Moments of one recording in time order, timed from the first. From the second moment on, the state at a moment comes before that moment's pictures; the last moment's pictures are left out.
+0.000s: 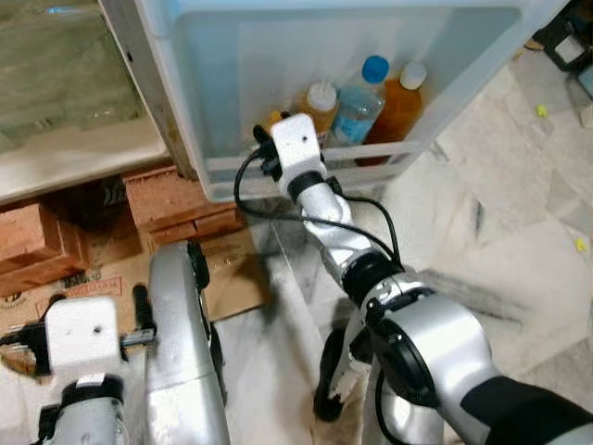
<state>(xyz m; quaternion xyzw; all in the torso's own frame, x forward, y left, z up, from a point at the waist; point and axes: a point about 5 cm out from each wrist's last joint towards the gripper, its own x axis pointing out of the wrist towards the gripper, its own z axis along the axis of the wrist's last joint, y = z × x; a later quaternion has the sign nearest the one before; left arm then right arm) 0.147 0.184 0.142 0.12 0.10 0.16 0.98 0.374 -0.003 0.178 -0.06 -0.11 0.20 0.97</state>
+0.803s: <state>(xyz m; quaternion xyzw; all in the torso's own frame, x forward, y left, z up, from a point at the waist) 0.228 0.175 0.125 0.09 0.04 0.13 0.99 0.349 -0.073 0.161 0.06 -0.14 0.28 0.95</state>
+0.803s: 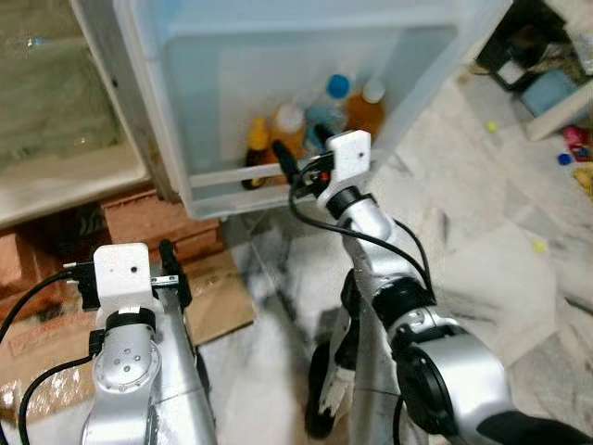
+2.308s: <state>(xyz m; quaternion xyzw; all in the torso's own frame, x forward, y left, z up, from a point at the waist) 0.221 0.185 0.108 0.09 0.02 0.08 0.99 0.282 -0.150 0.137 0.11 -0.02 0.12 0.99</state>
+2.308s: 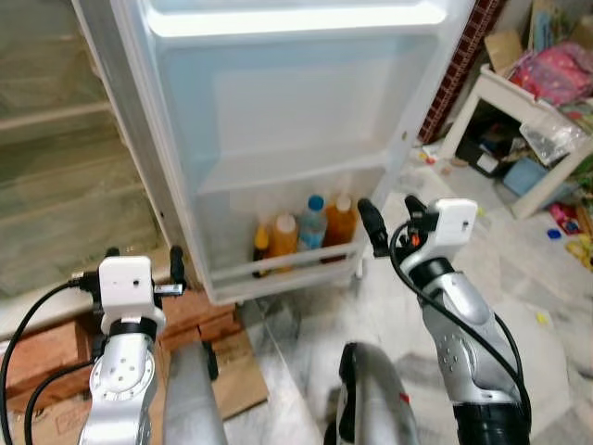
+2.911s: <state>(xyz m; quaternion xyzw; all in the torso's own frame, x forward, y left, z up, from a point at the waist) 0.219 0.197 0.106 0.11 0.03 0.10 0.99 0.288 -0.129 0.151 0.11 -0.03 0.16 0.98</state>
